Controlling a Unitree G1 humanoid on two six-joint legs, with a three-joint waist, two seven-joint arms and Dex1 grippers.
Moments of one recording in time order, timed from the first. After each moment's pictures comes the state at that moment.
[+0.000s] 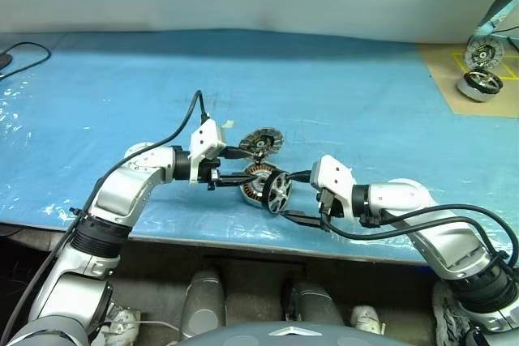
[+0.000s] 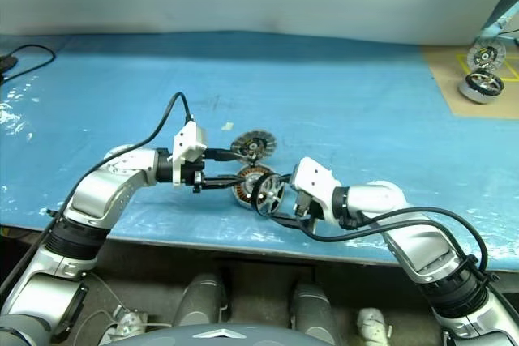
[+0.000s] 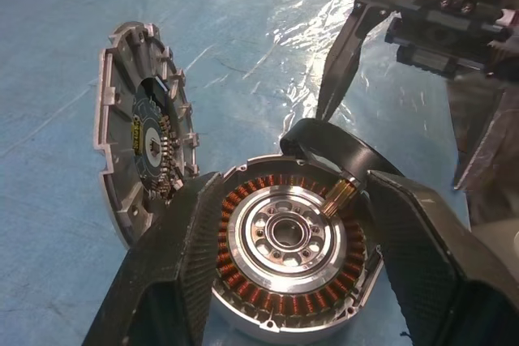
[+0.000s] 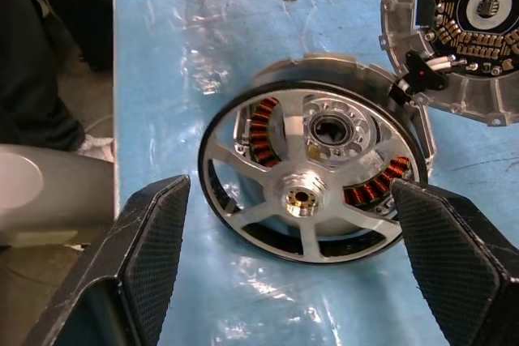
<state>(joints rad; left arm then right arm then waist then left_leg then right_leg) -0.46 0.54 -0.19 -0.07 -0.37 0.41 -1.11 -0.23 -0.73 0.29 -0.47 0.32 0.59 0.83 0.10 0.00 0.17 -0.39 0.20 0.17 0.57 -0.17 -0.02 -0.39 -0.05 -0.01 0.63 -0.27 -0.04</state>
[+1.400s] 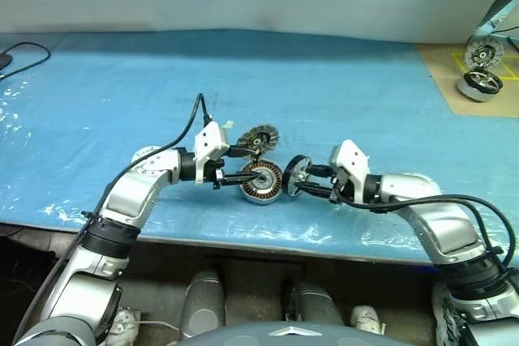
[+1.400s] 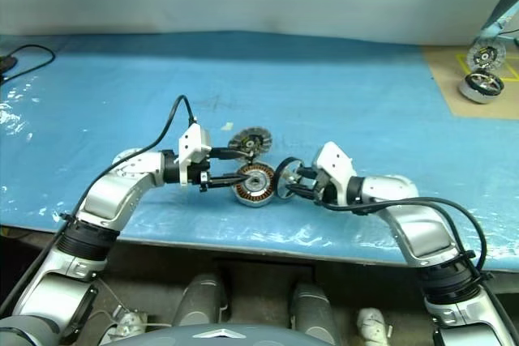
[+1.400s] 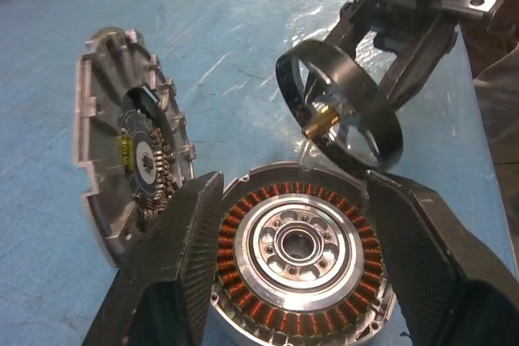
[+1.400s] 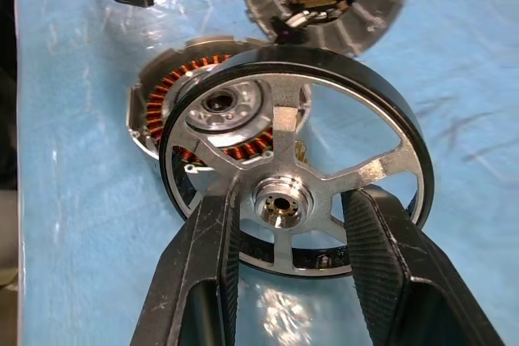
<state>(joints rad) -0.46 0.48 -0.19 0.01 -0.32 0.30 -1.08 -0.21 -0.68 0.09 -0.32 0.35 0.57 0.88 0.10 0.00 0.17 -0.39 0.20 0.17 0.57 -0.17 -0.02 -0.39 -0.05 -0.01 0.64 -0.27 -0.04</state>
